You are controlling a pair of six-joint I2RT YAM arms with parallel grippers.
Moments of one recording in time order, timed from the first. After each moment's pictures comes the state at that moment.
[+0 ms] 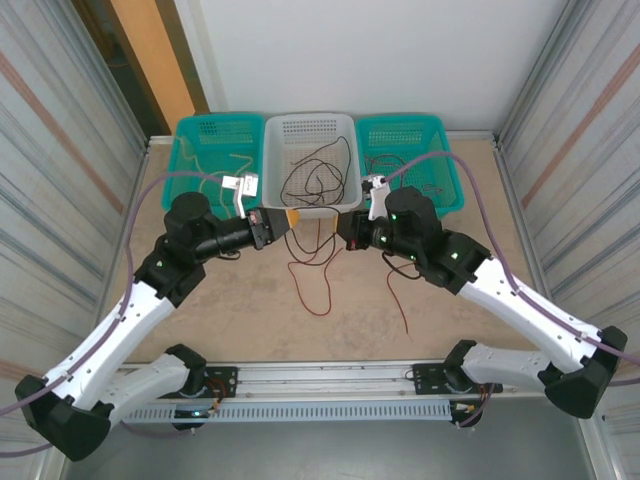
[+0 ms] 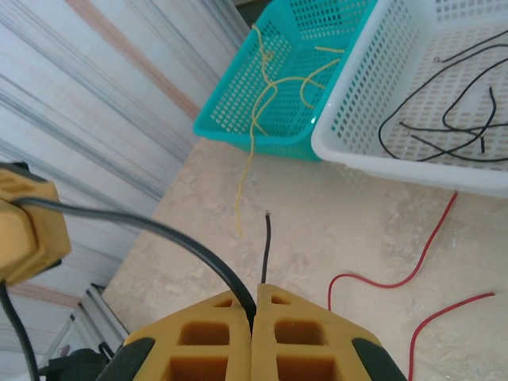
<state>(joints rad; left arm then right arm) -0.55 0.94 0.93 -0.12 0.59 -0.75 0.81 1.09 1.13 -0.43 -0.05 0.62</state>
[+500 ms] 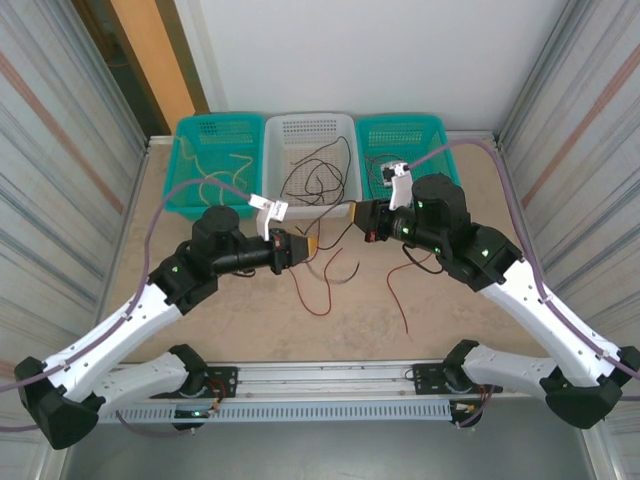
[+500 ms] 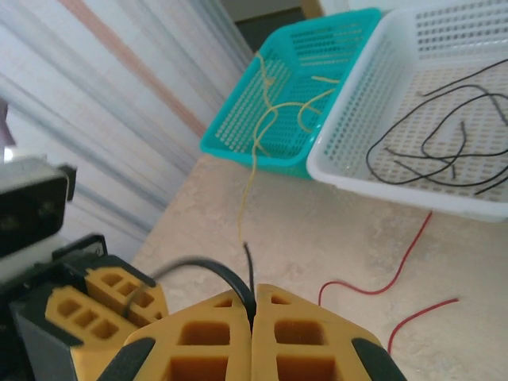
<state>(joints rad) -0.74 0.96 0.90 -0.24 0.45 -0.58 0.74 1.05 1.27 -0.59 -0.09 0.56</state>
